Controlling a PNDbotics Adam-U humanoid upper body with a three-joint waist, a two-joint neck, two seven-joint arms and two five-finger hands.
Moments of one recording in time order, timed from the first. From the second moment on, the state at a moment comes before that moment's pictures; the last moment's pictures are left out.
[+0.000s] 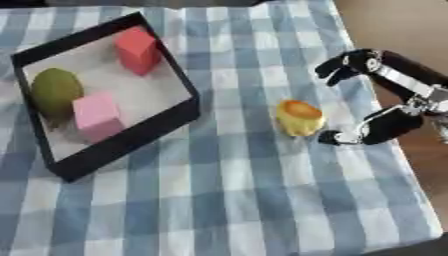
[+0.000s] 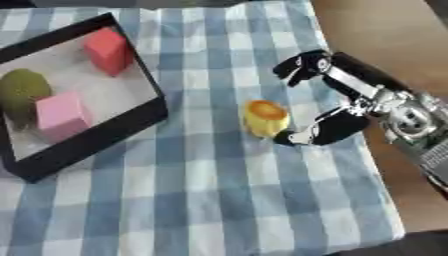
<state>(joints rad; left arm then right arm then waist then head) -0.58 0.69 0.06 -1.30 0.29 0.02 0.47 -0.31 -0.84 0.30 -1.98 0.17 0.21 0.23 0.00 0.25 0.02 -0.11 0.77</state>
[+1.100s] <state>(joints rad) -0.58 0.68 0.06 -1.30 0.29 0.02 0.46 -0.32 -0.79 0.34 -1.95 0.35 0.32 0.22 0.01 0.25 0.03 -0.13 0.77</state>
